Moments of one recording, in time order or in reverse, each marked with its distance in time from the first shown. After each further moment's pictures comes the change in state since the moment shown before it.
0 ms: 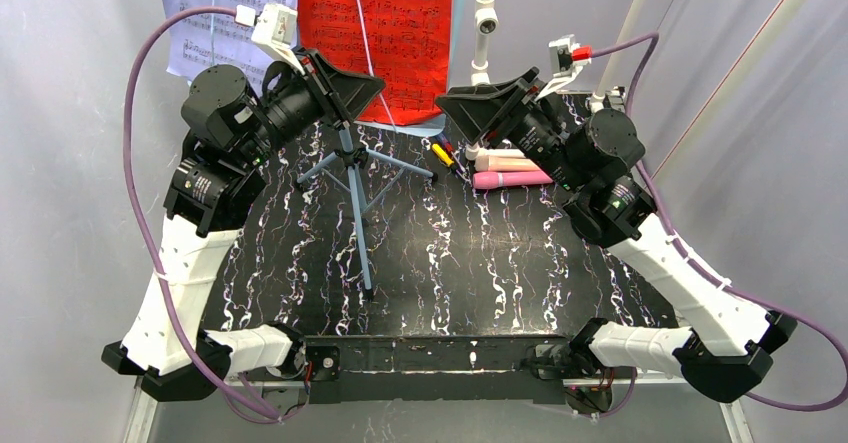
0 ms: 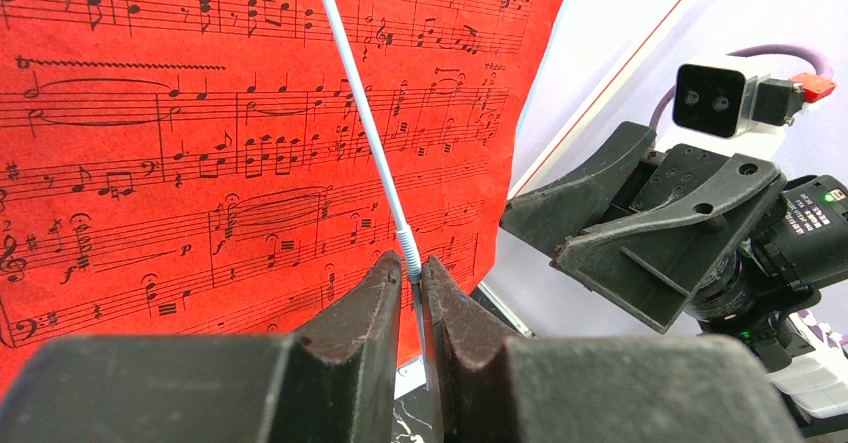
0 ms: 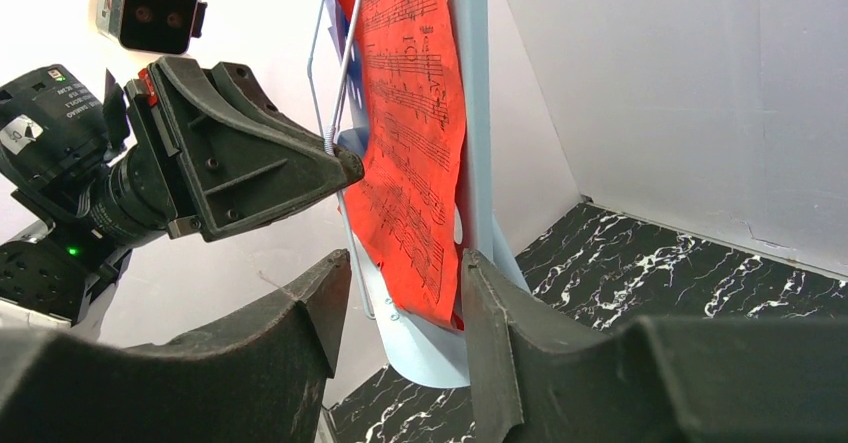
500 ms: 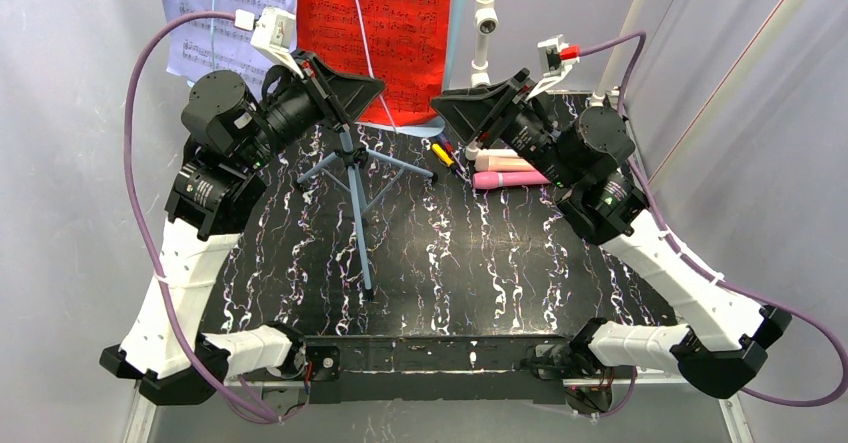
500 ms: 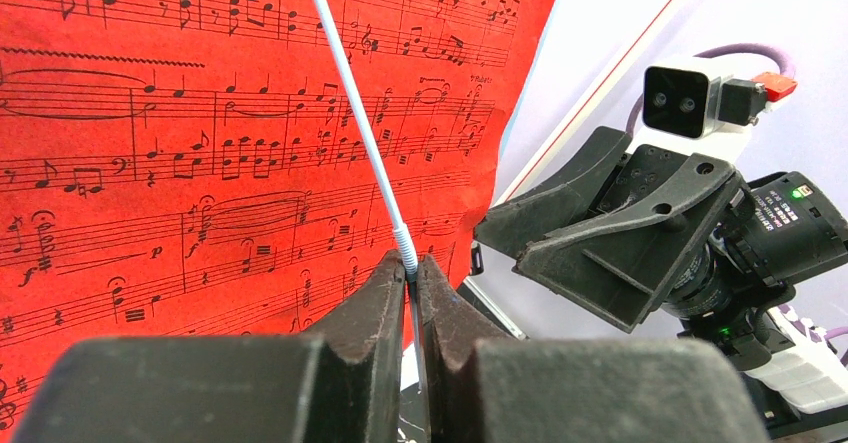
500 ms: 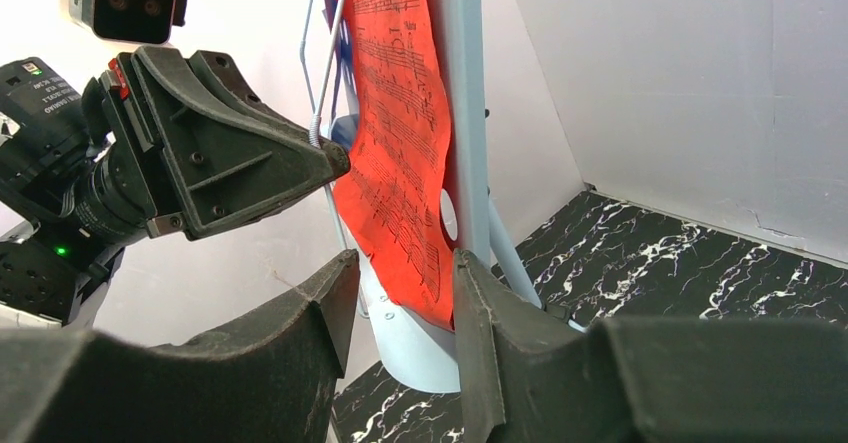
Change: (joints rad) left arm 0.000 -0.020 -0.041 0.041 0.008 -0.011; right arm 0.000 0.023 0.000 0.002 -0.019 0.003
